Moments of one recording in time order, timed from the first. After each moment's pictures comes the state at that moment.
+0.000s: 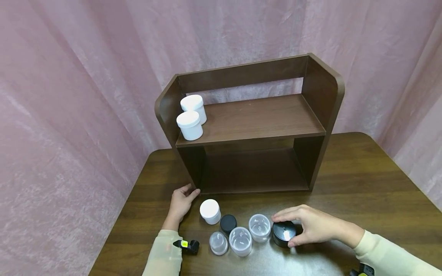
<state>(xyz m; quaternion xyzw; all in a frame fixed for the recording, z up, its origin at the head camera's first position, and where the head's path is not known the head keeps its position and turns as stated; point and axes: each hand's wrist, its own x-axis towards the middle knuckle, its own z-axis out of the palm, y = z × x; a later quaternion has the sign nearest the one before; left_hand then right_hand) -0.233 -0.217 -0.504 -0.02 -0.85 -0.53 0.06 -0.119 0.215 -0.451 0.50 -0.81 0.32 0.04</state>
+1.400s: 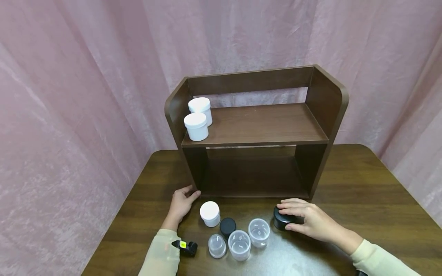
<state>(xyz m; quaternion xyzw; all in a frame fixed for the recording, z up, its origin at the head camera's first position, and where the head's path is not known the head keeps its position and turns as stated) -0.235 -0.218 -0.506 -0.03 -0.86 -0.51 0.07 -0.135 0.222 -0.466 0.45 -0.82 0.30 0.20</state>
